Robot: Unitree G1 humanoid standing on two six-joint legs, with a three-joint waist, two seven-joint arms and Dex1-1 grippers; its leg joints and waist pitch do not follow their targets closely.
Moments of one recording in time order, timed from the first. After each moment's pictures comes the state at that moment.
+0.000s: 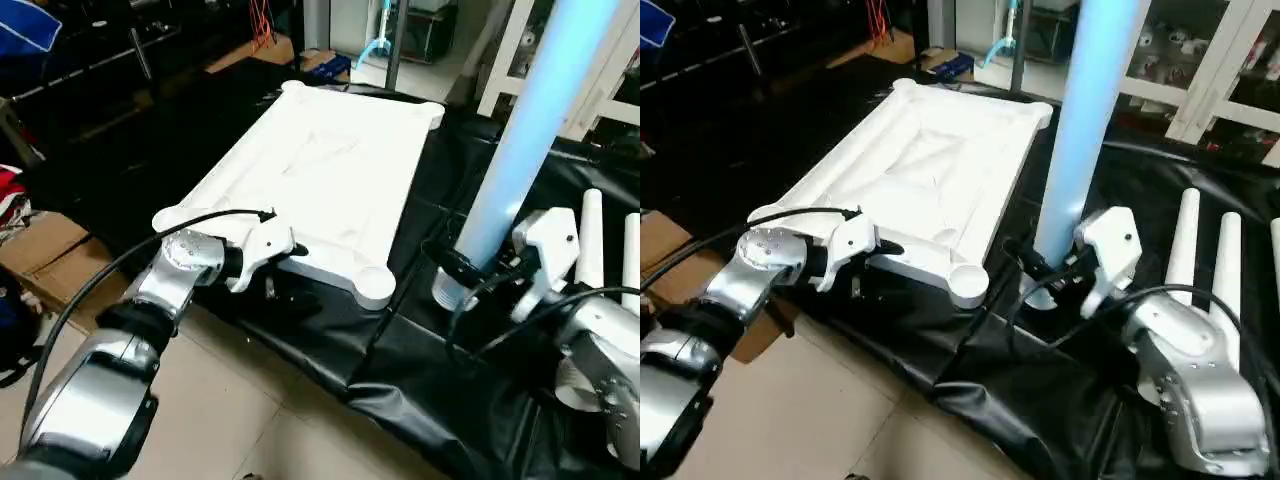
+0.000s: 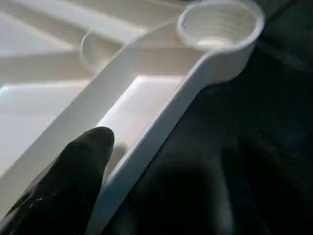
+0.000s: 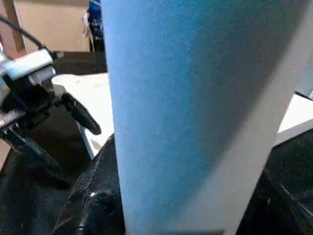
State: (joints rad) left arm -0.82 0.38 -0.32 1.03 0.04 -0.27 -1.09; right arm -0.11 -0.44 -0.10 -0.35 0.35 0.42 0.62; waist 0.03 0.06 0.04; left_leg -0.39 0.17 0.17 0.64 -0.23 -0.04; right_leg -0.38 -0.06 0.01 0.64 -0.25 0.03
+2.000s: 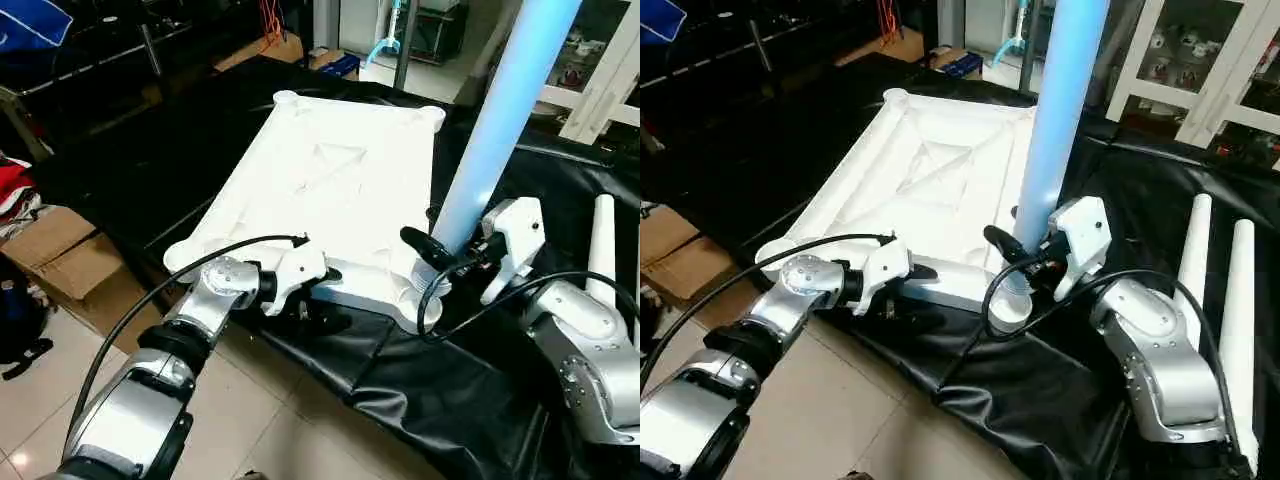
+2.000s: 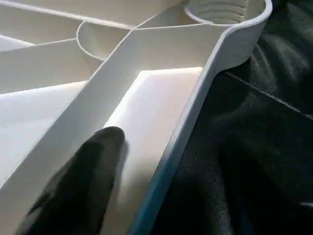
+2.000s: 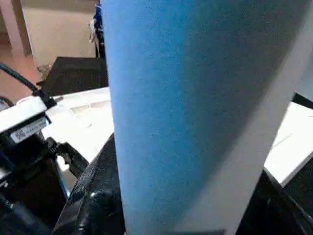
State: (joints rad) left arm -0.76 0.22 -0.29 1.05 0.06 -0.32 -1.07; right arm -0.19 -0.41 -0.03 -0.22 0.32 0.34 0.60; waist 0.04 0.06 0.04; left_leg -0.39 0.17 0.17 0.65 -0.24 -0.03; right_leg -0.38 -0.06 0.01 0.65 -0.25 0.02
